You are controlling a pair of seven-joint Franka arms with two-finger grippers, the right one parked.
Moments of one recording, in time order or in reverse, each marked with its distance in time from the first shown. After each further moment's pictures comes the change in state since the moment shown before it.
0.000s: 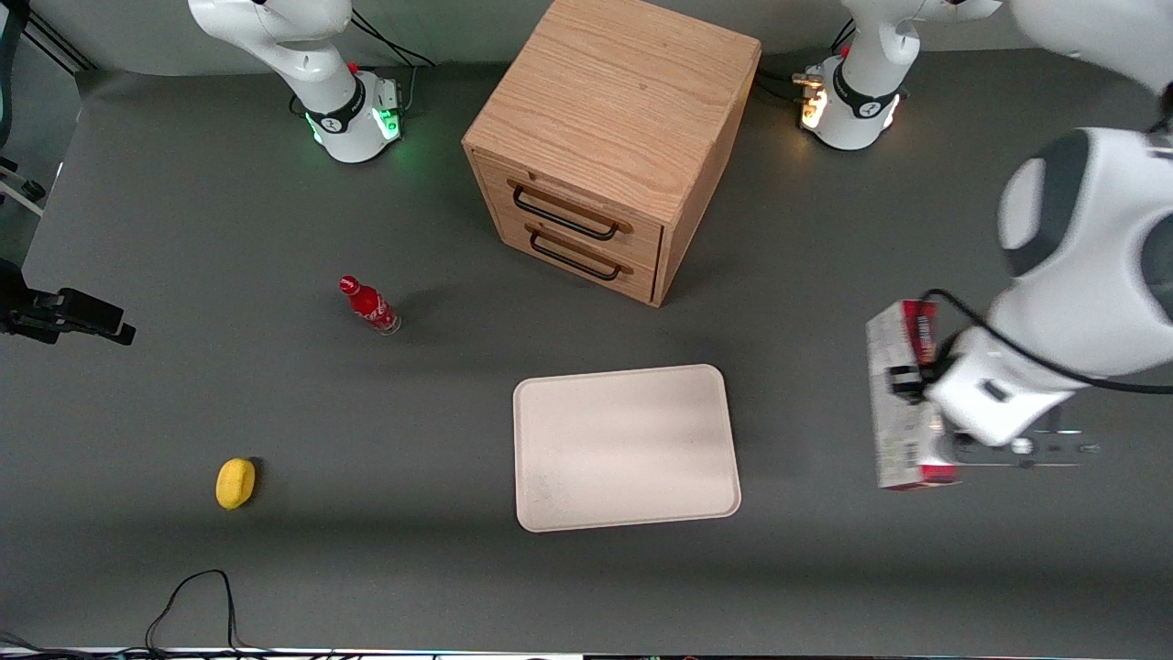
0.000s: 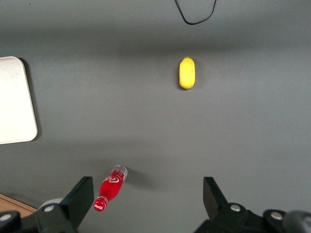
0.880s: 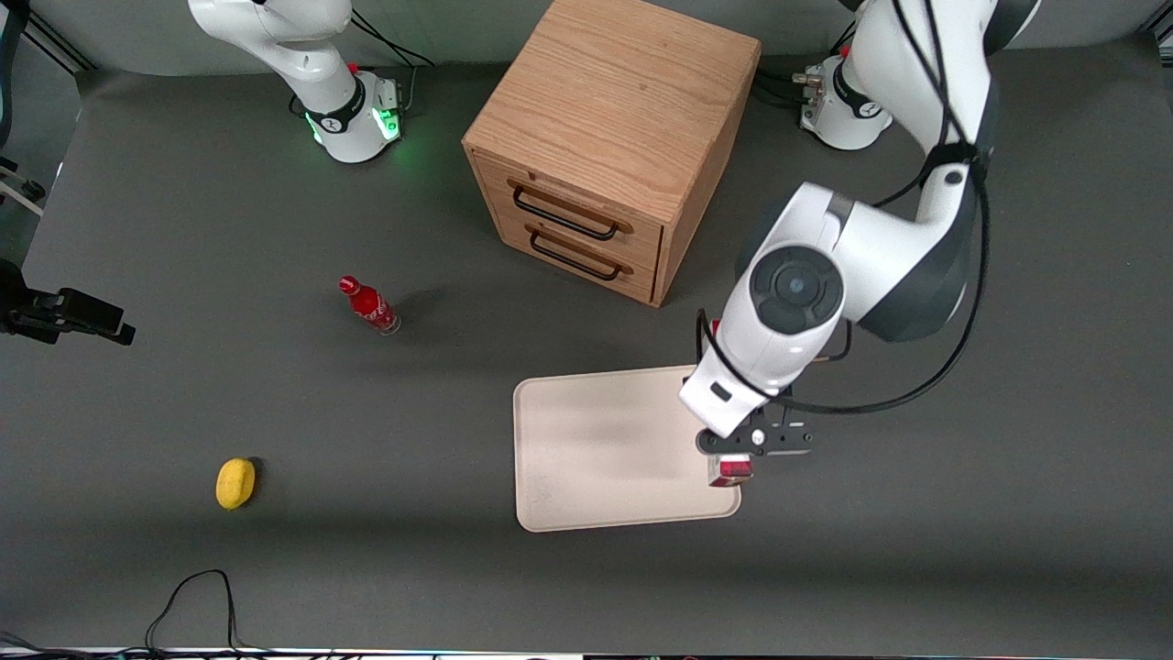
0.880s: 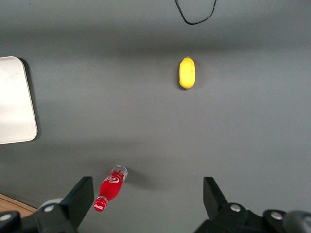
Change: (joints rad) arm -0.230 0.181 0.024 -0.004 0.003 0.206 -0.289
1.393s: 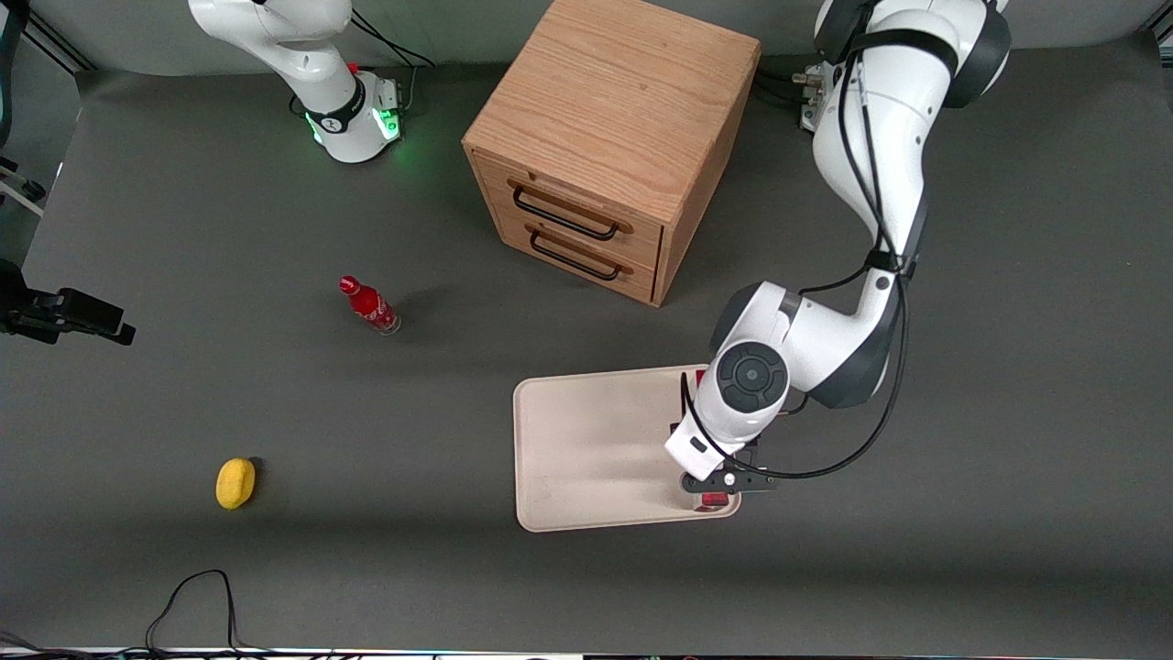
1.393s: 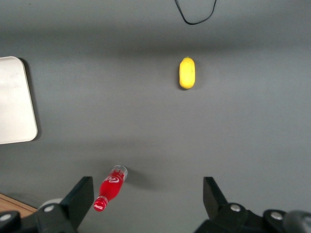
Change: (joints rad) arm 0.007 0.169 0.005 -0.082 0.003 0.257 0.000
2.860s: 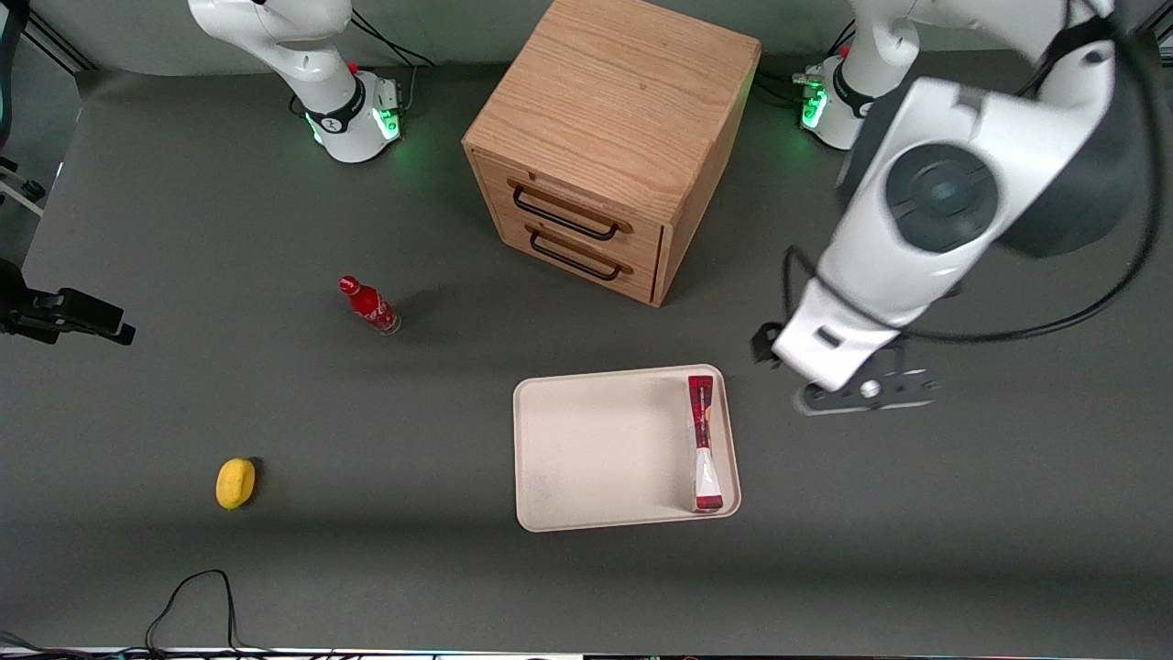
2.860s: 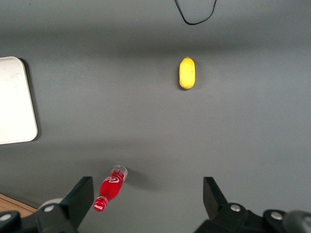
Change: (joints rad) arm 0.093 -0.453 0.006 -0.010 0.023 -0.505 0.090
